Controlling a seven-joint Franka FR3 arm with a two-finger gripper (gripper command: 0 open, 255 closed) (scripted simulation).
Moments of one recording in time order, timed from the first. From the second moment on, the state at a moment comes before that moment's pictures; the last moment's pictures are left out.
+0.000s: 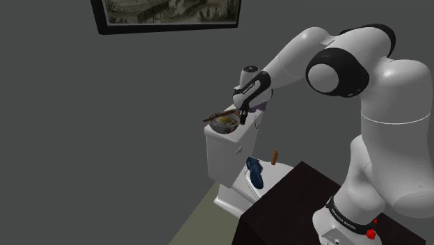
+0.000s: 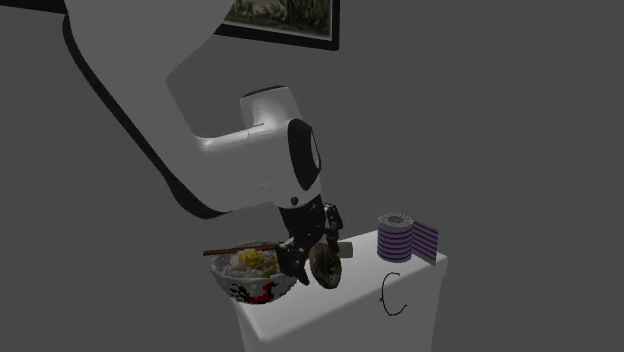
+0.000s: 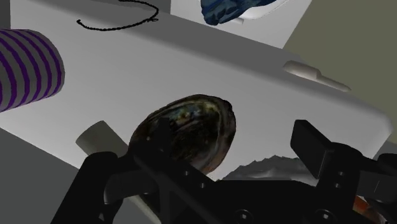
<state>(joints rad) 0.70 0.50 -0.87 -2.12 0.18 2.62 -0.80</state>
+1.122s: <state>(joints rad) 0.65 0.58 -0.82 -2.10 0.21 2.68 -0.82</state>
